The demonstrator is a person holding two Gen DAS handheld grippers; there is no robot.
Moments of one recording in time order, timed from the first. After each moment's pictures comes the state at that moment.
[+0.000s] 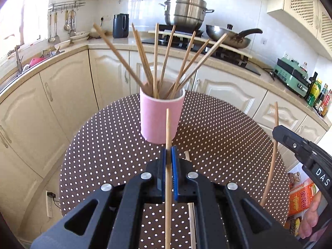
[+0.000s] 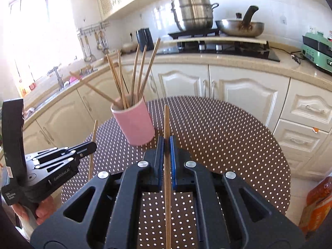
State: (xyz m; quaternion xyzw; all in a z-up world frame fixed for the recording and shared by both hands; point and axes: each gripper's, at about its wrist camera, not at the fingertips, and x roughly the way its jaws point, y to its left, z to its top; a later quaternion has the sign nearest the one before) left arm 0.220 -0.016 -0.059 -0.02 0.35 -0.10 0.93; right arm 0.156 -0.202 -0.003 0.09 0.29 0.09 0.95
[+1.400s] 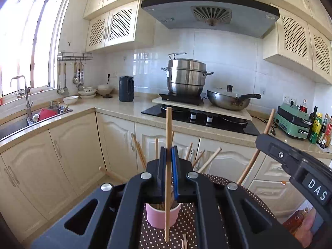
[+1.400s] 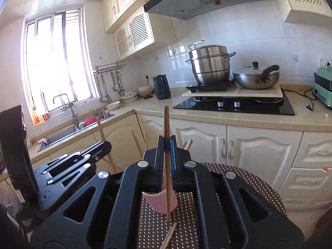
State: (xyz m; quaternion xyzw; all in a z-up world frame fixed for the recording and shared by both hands) left arm 0.254 -0.025 0.080 -0.01 0.17 -0.07 0.98; right arm 0.215 -0.186 0.116 0.11 0.15 0.13 0.97
